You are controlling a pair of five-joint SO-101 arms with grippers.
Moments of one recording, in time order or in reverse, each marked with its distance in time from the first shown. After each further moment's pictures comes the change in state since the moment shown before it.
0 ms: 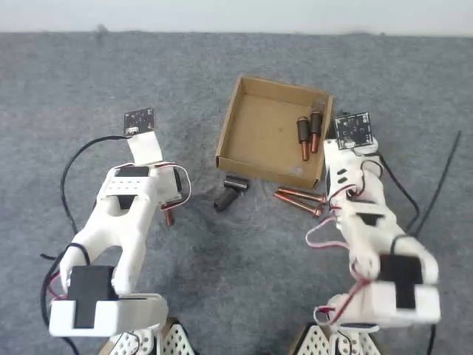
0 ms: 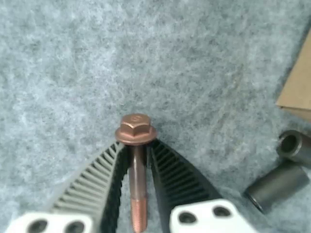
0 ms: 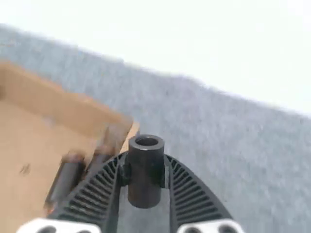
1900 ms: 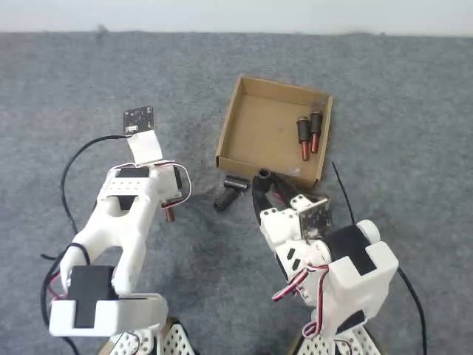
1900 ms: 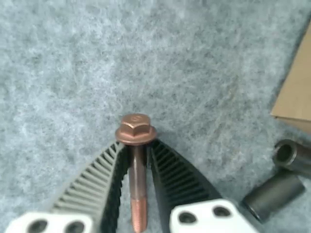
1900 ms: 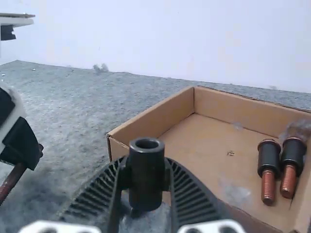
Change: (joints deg) left arm 0.0 0.0 0.5 -3.2 0.0; right arm -28.7 14.2 31.9 -55.7 -20.0
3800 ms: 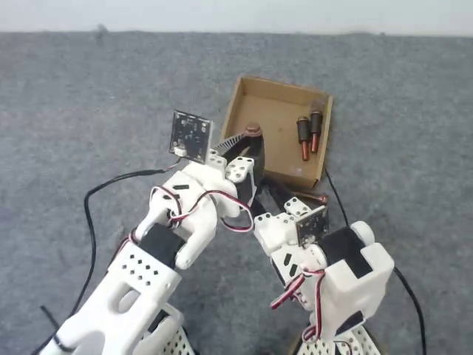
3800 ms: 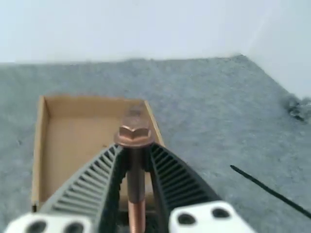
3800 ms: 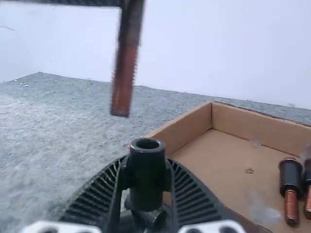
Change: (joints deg) left arm 32.8 -45.9 12.2 -16.3 4.7; right arm -3.4 0.0 1.2 -4.1 0.1
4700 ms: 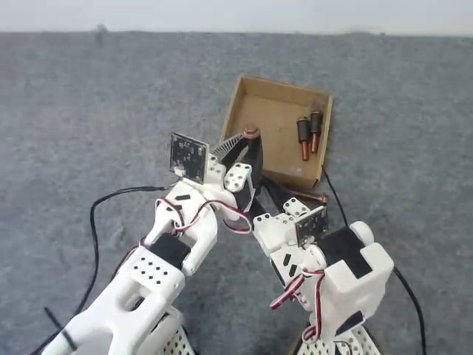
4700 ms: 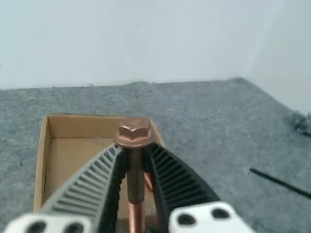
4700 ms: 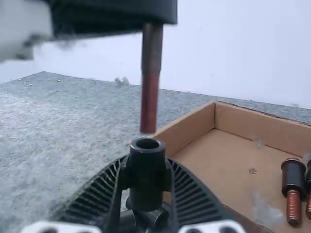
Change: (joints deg) left arm -1.1 2.6 14.1 -24.9 -2.6; right arm -0.5 0.0 0.0 0.0 0.0
